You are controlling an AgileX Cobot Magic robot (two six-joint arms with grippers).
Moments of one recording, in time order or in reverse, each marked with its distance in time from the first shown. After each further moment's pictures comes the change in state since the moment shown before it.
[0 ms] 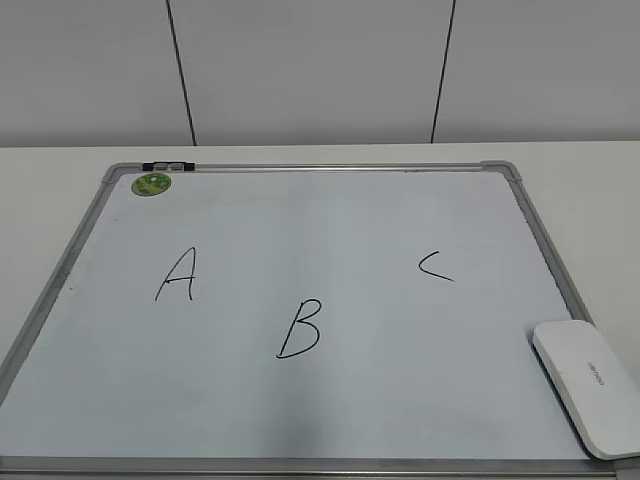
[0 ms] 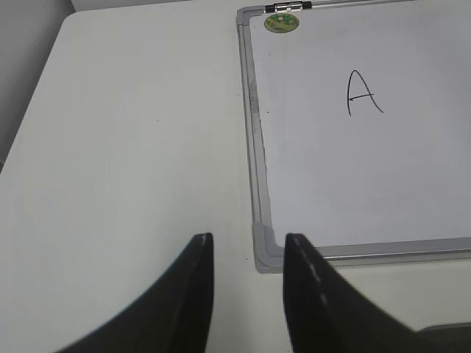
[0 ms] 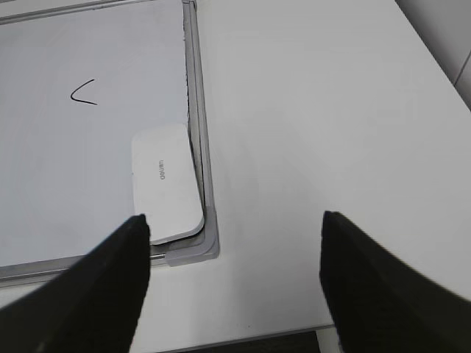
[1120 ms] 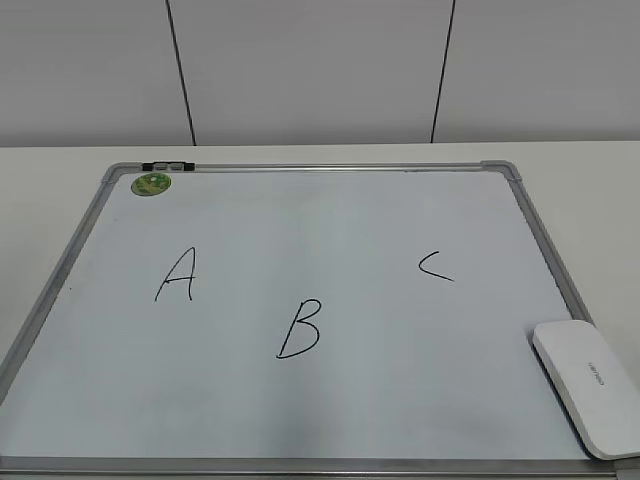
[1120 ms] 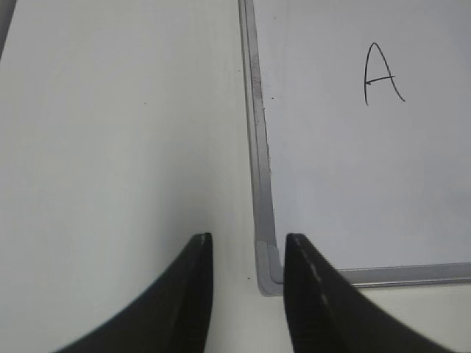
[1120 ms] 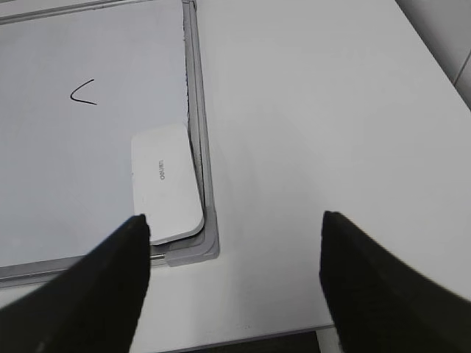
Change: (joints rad) left arm 0.000 0.575 -0.112 0.001 -0.219 0.000; right arm 0.000 0.000 0.000 0.000 0.000 0.000
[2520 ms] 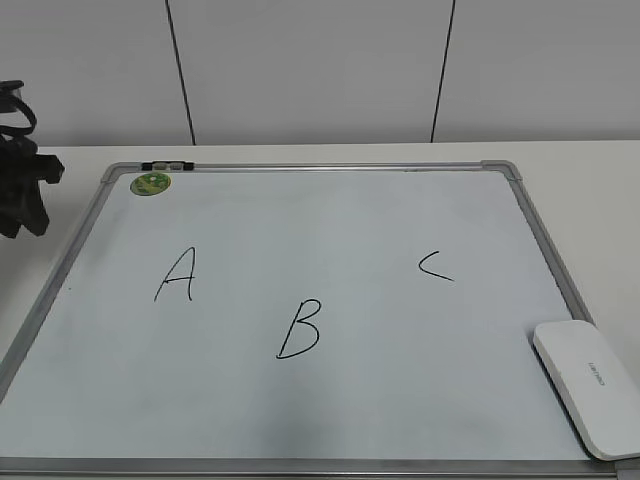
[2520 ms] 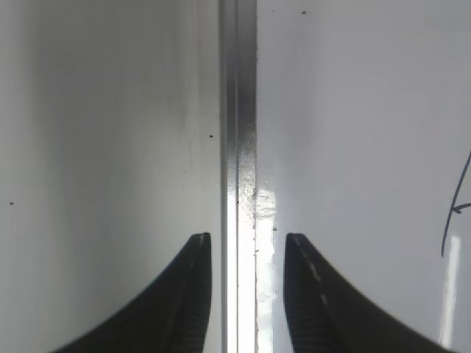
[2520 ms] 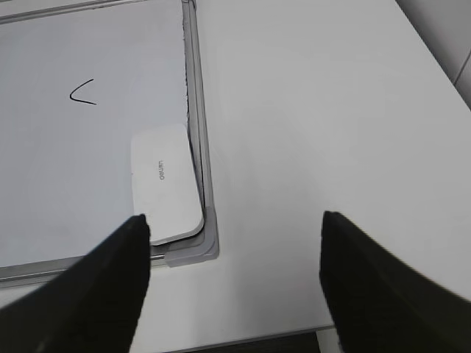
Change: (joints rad) left arm 0.000 1.327 -0.778 -0.091 0.019 -0.023; right arm 0.000 0.000 0.000 0.000 0.000 0.000
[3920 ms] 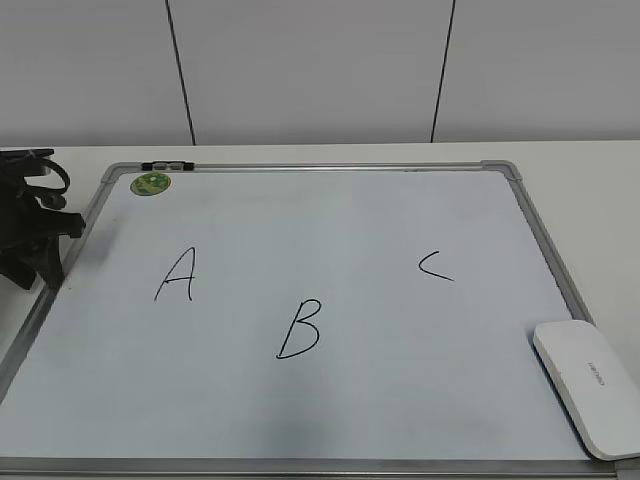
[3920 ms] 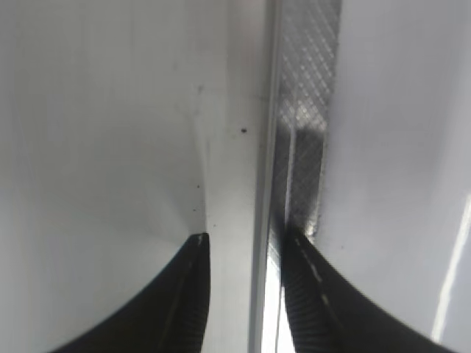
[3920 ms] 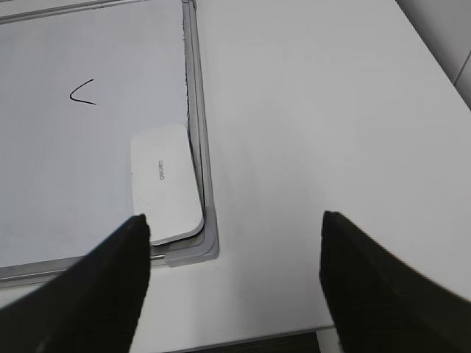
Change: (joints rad) left arm 0.000 0.199 -0.017 0.053 -0.033 -0.051; right arm 0.000 0.000 0.000 0.000 0.000 0.000
